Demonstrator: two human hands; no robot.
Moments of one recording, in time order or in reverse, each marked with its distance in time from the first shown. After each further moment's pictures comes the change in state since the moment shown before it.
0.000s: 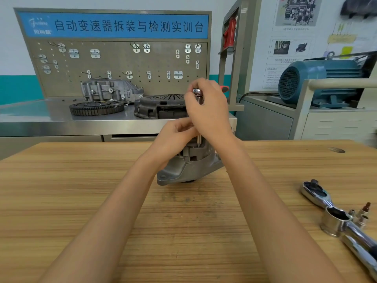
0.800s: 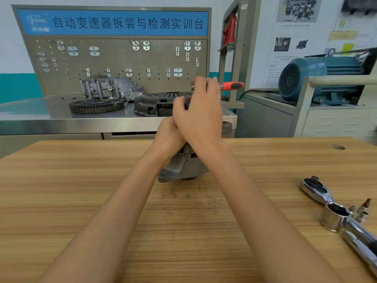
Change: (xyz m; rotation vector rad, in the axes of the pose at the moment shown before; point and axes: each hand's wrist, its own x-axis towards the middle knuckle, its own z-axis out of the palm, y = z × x) left_hand 0.003 -0.003 0.000 0.068 0.185 -0.028; right_hand -0.015 -0.007 0.018 -0.290 0.121 -0.006
